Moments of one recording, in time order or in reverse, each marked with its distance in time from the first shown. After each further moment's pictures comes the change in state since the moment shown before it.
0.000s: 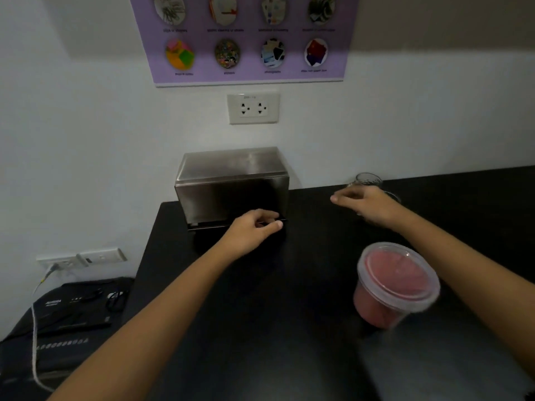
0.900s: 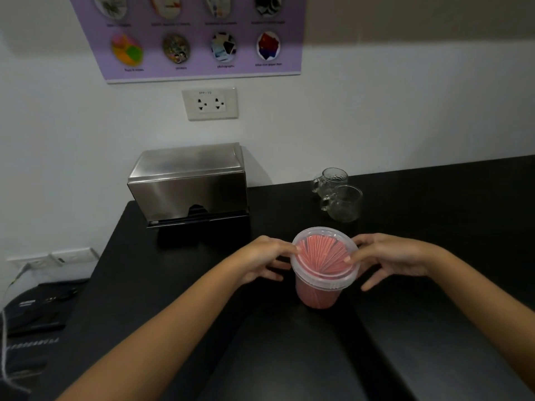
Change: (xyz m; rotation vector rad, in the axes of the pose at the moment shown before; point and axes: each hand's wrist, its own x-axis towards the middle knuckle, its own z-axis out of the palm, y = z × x) left_hand -0.003 0.055 0.112 -0.356 -0.342 -0.439; right_hand -0.071 0.095 -0.054 0.297 -0.506 0.394
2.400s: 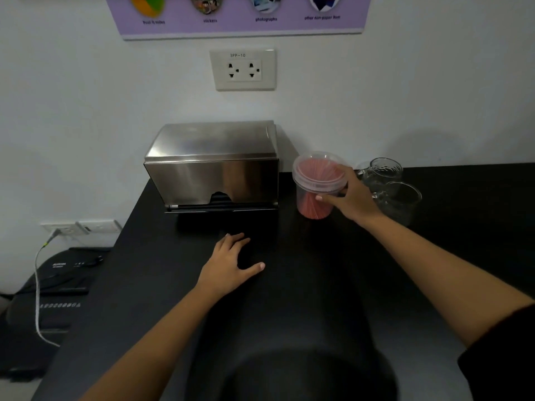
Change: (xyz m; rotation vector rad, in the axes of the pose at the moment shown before) left_hand 0.051 -0.112 -0.103 0.764 0.571 0.198; right_hand 0.173 -0.074 0.016 -0.199 0.600 -0.625
